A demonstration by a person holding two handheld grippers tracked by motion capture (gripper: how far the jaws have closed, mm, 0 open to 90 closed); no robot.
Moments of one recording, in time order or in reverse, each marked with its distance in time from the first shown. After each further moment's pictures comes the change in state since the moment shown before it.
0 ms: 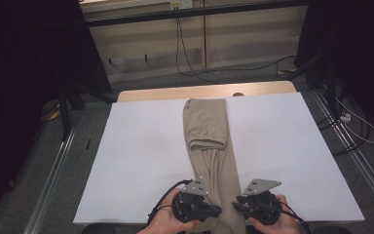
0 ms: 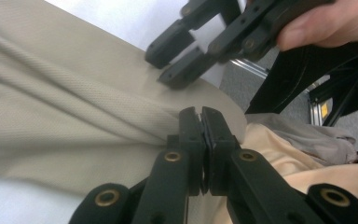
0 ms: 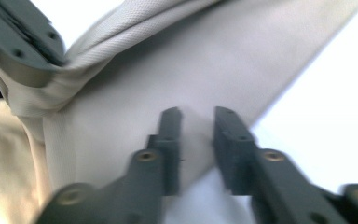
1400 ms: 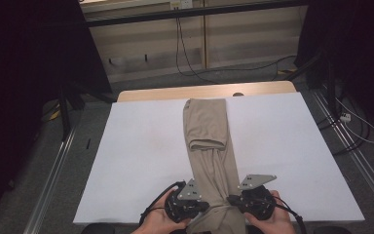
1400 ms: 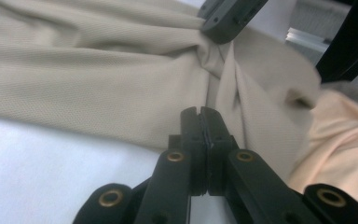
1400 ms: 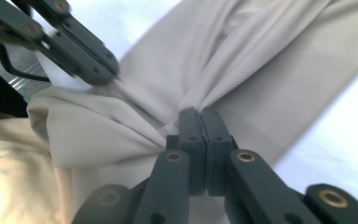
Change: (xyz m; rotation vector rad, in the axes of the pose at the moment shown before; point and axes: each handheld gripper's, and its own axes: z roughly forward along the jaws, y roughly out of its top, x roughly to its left) left arm 0.012 -0.020 -0.017 0.020 0.184 0.112; right arm 0.002 0.017 0.004 -0.038 0.066 0.010
